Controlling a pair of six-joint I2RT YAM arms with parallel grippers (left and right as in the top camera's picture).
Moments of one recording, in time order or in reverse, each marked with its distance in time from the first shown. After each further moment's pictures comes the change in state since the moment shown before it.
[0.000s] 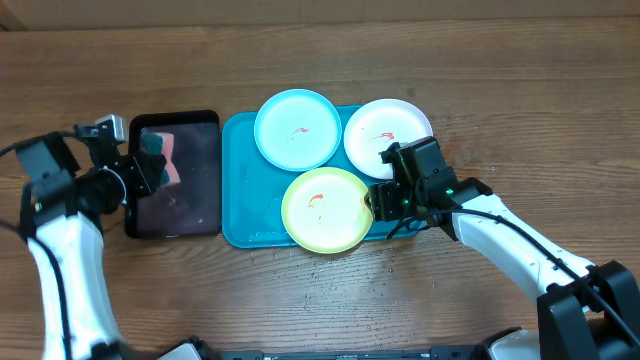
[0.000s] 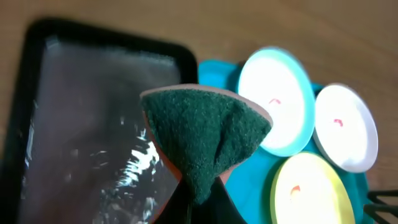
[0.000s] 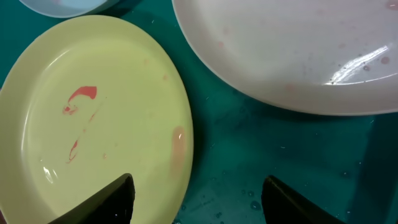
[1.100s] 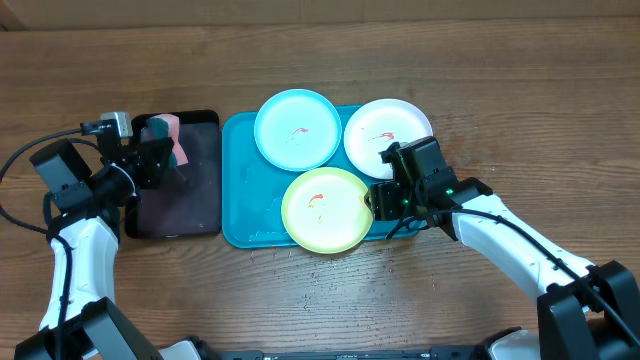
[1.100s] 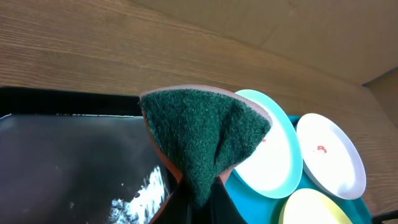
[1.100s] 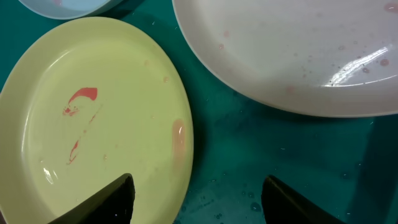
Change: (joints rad) left arm 0.000 0.133 -0.152 0.477 0.186 -0.072; right arm 0.000 0.000 0.000 0.003 0.000 0.000
